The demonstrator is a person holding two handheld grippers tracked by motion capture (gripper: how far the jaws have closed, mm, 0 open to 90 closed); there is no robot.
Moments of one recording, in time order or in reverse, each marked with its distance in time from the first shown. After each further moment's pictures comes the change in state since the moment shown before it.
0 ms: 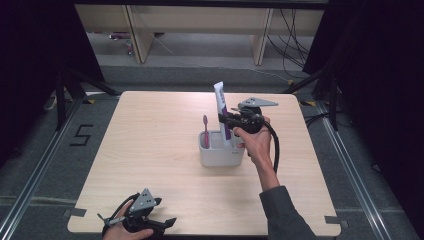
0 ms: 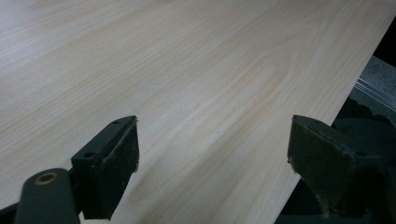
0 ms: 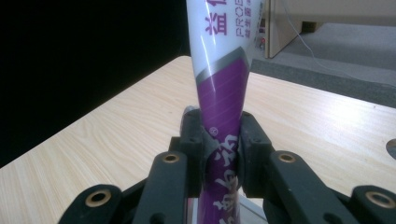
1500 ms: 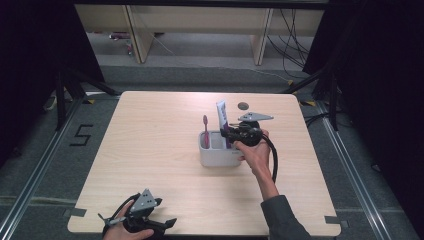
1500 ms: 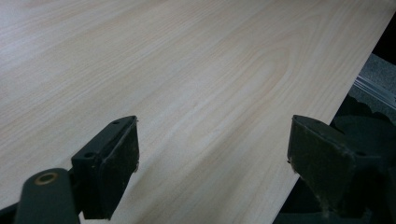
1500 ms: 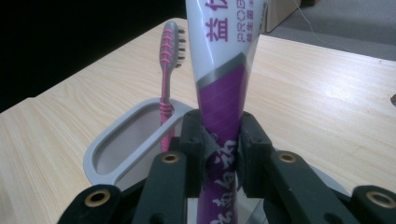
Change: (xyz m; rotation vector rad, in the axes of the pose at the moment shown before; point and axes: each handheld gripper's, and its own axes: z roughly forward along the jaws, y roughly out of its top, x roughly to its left) left arm -0.002 0.000 0.002 -0.007 -0.004 -0.014; right arm -0.009 -0.044 0.011 0.092 -0.023 -0.027
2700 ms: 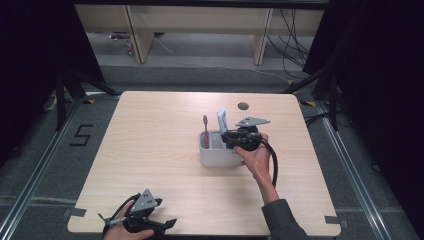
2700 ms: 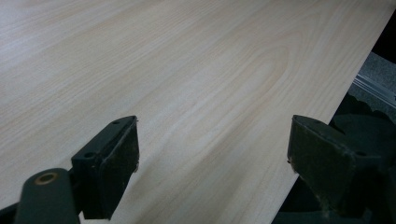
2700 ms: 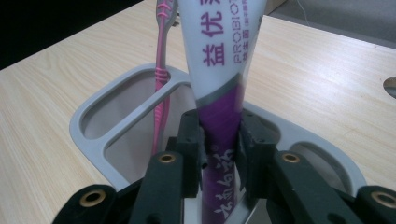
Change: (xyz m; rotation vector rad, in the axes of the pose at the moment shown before) left arm 0.002 0.000 -0.001 0.024 0.005 0.032; right arm 0.004 -0.011 0.000 0.064 -0.053 -0.071
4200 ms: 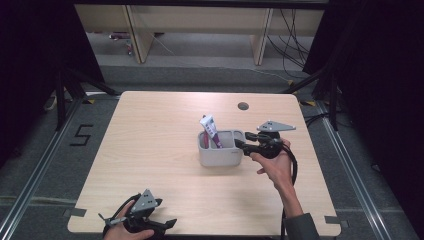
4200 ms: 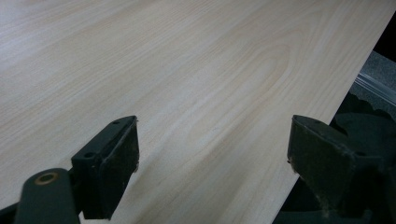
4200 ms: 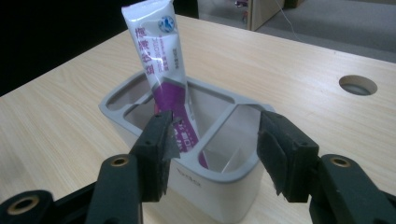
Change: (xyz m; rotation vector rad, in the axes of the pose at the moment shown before) left arm -0.001 0.000 0.001 -0.001 -0.007 -0.008; right arm -0.005 -0.012 -0.063 -0.055 -0.008 0.075
